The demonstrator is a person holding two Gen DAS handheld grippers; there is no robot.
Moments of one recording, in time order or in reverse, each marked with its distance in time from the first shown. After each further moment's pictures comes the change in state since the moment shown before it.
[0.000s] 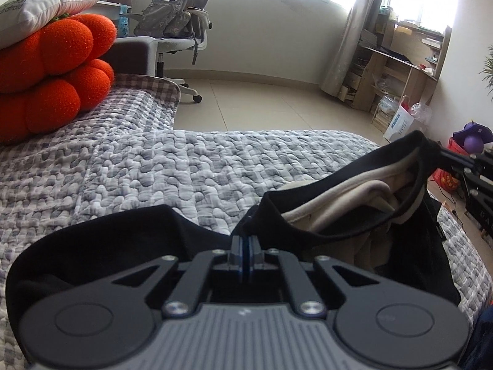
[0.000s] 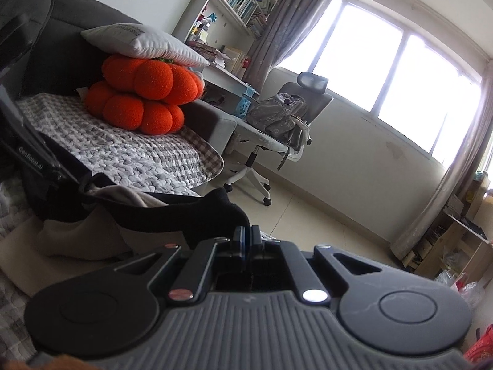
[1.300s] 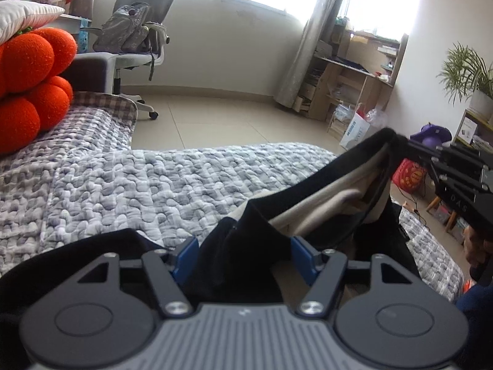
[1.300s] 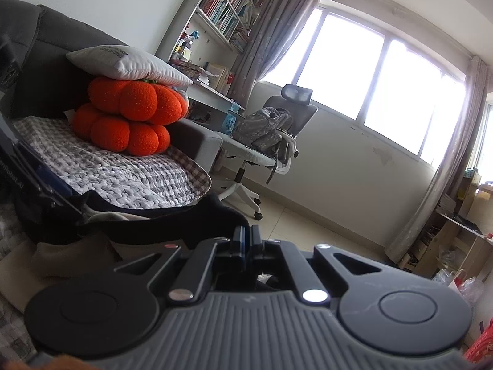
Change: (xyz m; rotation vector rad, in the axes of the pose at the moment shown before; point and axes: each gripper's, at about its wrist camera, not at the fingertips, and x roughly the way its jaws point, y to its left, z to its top) left arm -0.001 0.000 0.004 0.062 -0.044 -0.184; right arm -0.012 -0.016 -0.001 0.055 -0.067 -0.033
